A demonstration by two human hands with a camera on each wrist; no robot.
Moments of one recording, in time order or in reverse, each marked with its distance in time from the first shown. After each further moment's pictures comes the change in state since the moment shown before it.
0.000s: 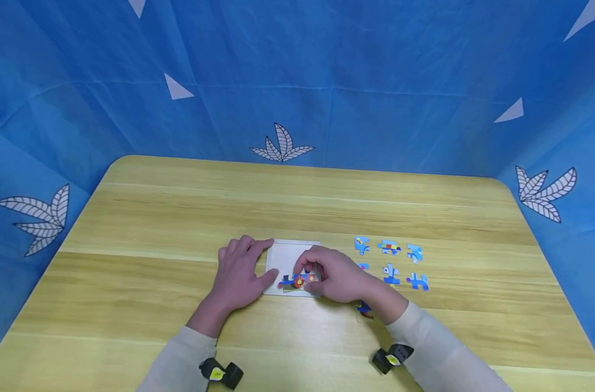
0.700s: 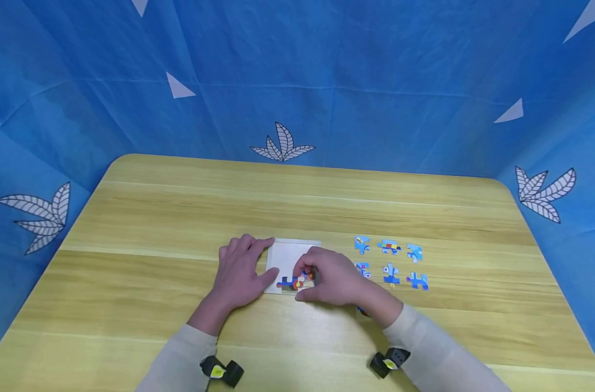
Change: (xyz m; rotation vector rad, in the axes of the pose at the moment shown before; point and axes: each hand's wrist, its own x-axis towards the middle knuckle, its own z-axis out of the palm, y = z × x) left_hand 0.000 -0.001 0.001 0.001 0.004 0.005; right_hand 0.001 -0.007 0.011 -0.188 0.039 0.057
